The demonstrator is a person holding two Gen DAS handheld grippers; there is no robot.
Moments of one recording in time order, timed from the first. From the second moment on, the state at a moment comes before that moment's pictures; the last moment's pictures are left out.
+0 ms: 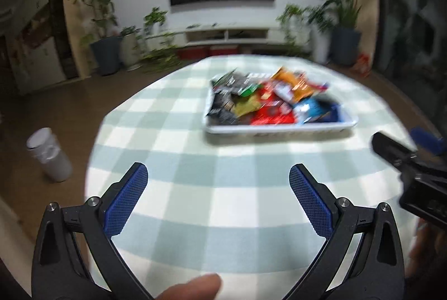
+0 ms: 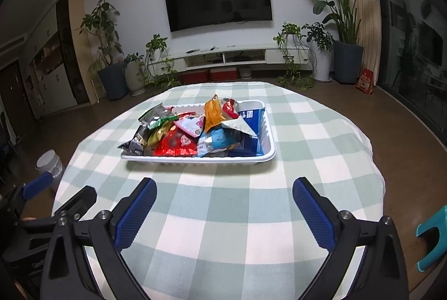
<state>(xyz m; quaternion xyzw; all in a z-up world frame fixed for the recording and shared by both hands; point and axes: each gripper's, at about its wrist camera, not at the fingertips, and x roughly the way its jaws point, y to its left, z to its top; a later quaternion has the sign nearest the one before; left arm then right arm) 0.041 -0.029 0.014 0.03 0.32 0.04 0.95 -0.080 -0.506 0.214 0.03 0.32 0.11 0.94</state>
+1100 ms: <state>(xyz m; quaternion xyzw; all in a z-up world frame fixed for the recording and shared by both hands) 0.056 -0.026 0.001 -0.01 0.35 -0.02 0.94 -0.071 -0.507 0.199 0.01 0.34 0.06 0.94</state>
